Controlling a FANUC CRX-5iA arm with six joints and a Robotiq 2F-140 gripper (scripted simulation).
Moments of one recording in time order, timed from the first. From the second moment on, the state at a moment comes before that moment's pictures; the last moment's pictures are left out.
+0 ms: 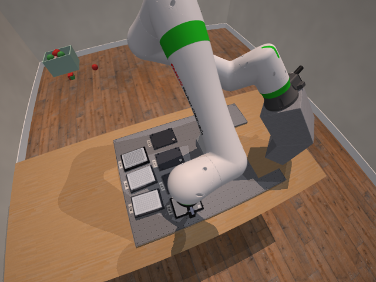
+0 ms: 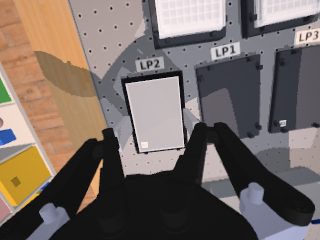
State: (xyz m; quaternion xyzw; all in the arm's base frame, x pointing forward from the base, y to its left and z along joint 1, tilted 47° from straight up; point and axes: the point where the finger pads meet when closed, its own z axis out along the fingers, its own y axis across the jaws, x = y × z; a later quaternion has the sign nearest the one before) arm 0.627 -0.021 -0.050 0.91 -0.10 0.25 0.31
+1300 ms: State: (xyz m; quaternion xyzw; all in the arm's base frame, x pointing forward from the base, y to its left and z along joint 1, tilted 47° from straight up) arm 0.627 -0.021 -0.050 0.91 -0.10 0.25 0.31
